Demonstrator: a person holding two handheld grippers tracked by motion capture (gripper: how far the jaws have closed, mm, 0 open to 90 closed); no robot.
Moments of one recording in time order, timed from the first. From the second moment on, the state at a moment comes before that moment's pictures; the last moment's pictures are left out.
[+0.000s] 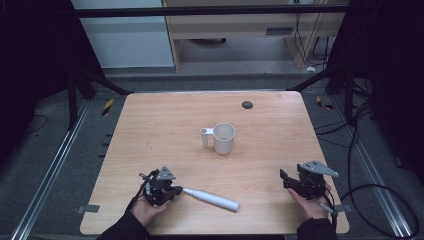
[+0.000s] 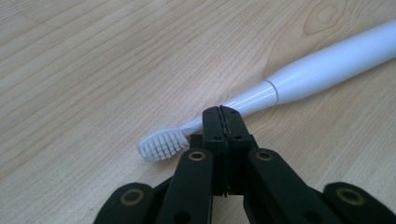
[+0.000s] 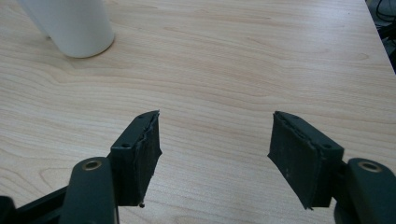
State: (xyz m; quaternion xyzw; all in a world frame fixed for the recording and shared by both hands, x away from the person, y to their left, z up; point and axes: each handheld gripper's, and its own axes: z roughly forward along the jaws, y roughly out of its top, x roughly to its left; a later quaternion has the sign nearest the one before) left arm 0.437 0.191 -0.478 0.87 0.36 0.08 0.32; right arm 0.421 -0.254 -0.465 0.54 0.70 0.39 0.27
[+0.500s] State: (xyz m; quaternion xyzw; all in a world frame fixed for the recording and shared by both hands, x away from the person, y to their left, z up) left arm 0.448 0.185 -0.478 0.87 0.36 0.09 0.32; right arm 0.422 -0.253 -0.466 0.54 0.70 0.38 0.27
